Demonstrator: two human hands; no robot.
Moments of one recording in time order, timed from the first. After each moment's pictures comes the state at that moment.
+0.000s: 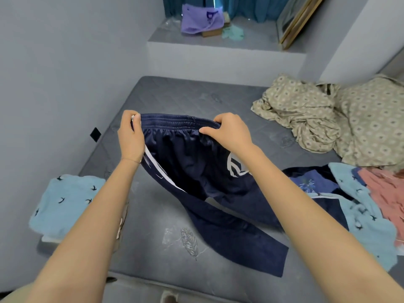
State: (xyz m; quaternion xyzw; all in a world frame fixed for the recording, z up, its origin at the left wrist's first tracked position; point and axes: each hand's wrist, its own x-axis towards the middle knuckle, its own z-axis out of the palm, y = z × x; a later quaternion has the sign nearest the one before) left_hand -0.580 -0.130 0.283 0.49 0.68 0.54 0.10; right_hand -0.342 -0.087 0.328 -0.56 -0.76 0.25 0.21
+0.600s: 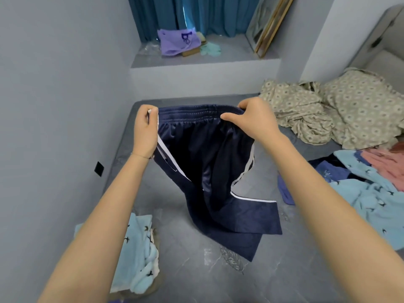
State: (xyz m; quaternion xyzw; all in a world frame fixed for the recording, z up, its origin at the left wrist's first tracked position) left_hand -0.706 -0.074 0.349 0.57 0.55 0.56 0.24; right_hand -0.453 -0.089 0.398 -0.65 -0.69 0.14 0.30
